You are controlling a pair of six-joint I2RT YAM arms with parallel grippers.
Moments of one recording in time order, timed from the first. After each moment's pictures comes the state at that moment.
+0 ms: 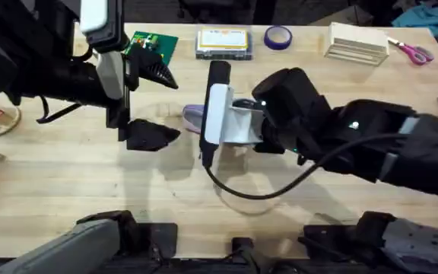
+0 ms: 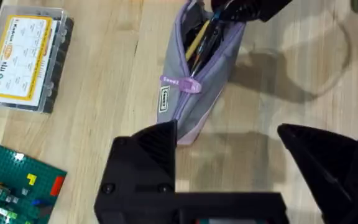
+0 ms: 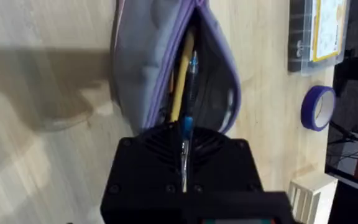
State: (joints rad) left arm 0.16 1.26 1.11 -1.26 0.85 1.55; right arm 0.83 1.28 0.79 -0.44 0.28 -0.74
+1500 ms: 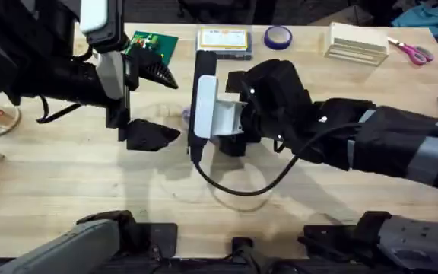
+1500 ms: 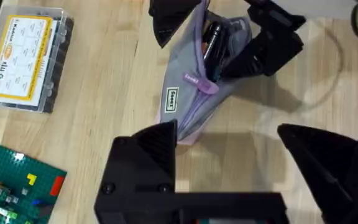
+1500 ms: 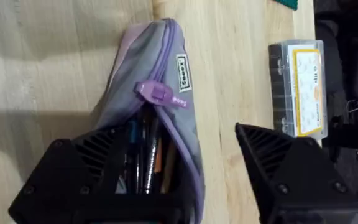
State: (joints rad) left arm 0.16 1.26 1.11 -1.26 0.85 1.55; right arm 0.81 1.41 0.79 -0.12 0.08 -0.79
